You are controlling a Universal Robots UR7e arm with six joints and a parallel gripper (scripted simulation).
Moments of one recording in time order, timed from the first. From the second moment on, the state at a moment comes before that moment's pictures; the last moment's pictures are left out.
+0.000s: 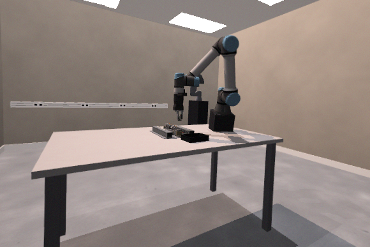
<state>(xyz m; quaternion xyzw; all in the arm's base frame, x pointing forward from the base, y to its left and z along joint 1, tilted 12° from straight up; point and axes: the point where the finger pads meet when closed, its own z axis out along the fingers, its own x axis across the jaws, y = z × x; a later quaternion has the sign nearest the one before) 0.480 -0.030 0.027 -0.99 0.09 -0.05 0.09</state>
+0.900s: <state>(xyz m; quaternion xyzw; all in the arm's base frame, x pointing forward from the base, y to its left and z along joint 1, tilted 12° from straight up) 0.477 0.099 0.049 -0.99 0.10 -0.05 0.09</state>
